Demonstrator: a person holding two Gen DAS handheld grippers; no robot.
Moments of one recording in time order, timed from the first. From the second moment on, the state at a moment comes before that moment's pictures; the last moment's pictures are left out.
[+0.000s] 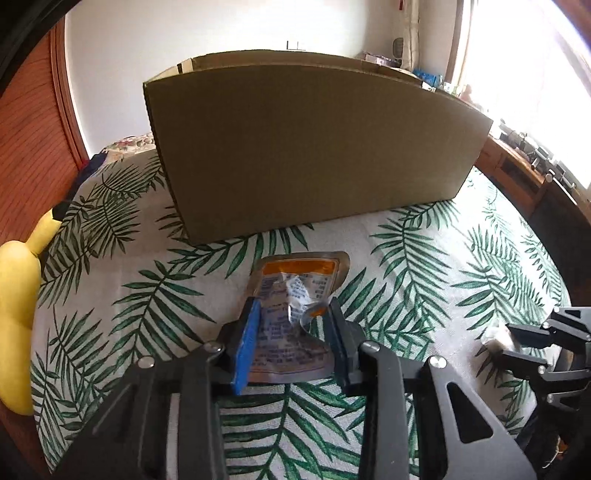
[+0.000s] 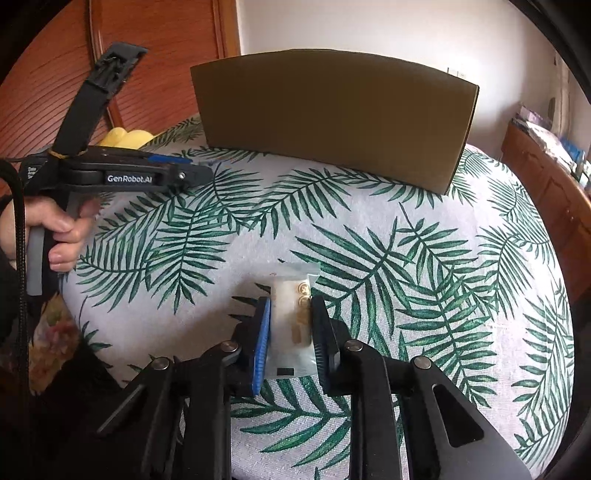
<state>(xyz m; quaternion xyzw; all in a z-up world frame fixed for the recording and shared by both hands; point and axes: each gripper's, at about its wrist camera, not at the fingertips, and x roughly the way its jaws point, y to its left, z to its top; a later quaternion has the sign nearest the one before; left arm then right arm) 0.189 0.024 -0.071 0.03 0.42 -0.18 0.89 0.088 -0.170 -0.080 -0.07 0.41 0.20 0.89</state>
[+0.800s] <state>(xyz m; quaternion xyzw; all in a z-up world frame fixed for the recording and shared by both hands) 0.173 0.027 -0.037 0.03 0.38 -0.19 0.90 0.091 -0.181 -0.072 -0.05 0.40 0.19 0.89</state>
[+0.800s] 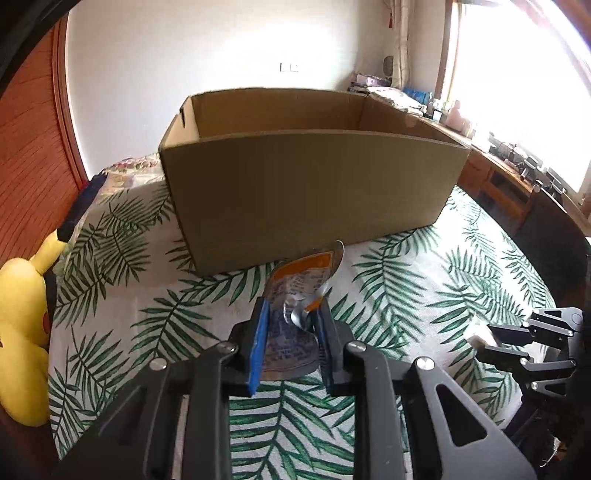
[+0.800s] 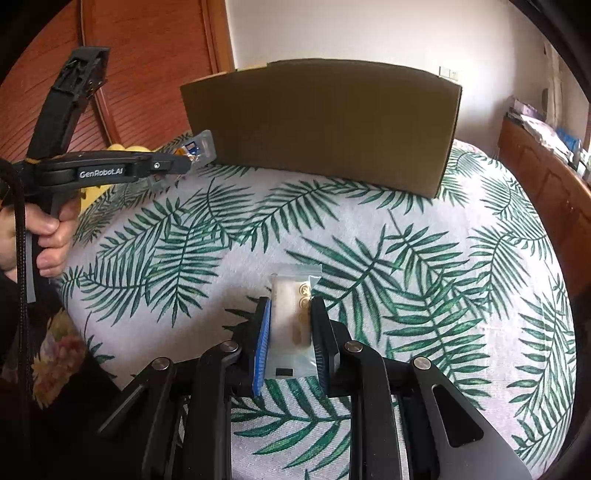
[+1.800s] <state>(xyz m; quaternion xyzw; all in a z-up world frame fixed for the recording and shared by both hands) 0.196 0.015 0.067 0.03 0.27 -0.20 0.94 0.146 -0.198 0.030 -0.06 0.30 0.18 0.94</state>
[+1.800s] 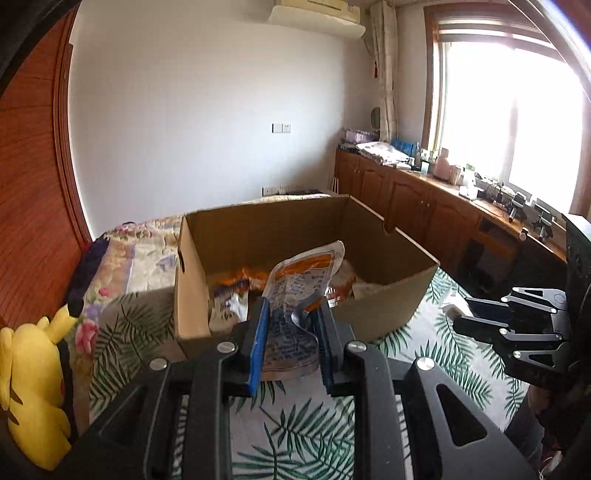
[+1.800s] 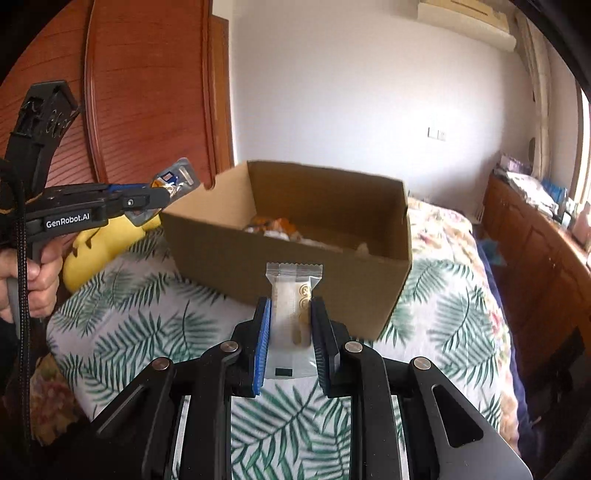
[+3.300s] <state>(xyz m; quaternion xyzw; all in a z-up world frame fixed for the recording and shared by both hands) 0.294 -0.006 0.018 0.02 0.31 -0.19 0.93 0.274 -0.188 0.021 -0.06 0.31 0.19 0.93</state>
